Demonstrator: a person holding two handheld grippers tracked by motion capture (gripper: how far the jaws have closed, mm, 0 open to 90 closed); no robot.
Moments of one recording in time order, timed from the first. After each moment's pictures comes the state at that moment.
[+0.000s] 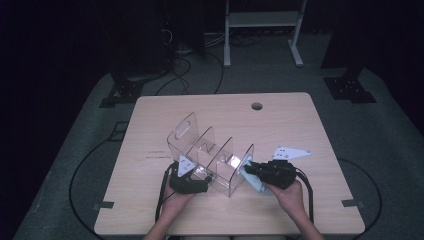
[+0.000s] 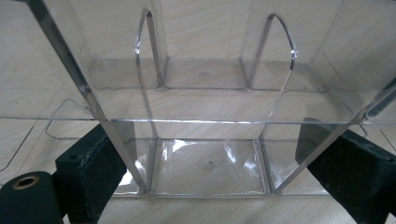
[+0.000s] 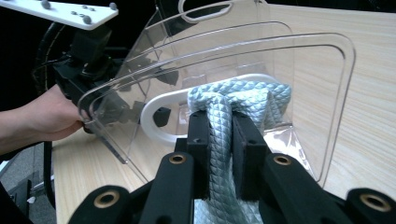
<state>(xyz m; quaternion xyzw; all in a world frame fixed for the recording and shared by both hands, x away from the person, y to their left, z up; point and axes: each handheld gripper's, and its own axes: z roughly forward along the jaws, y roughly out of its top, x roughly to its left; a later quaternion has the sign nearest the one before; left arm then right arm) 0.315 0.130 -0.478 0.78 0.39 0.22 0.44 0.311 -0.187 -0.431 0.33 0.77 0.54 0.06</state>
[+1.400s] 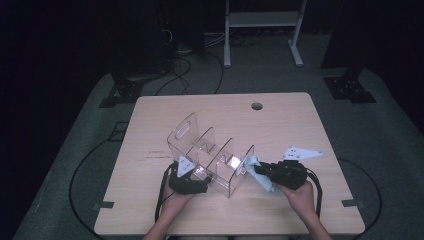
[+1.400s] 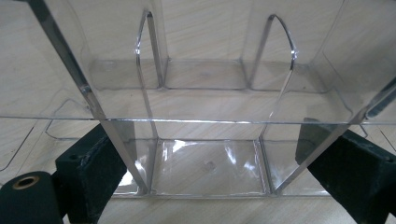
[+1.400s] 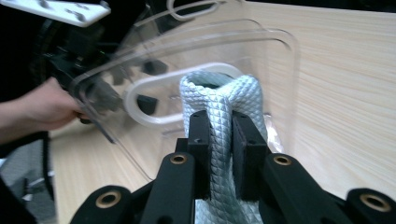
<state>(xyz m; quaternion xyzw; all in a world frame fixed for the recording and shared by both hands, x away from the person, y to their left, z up) 0.314 0.131 -0.477 0.78 0.38 0.22 0.44 0.308 -0.215 -0.429 0.34 0.77 0.54 0.07</state>
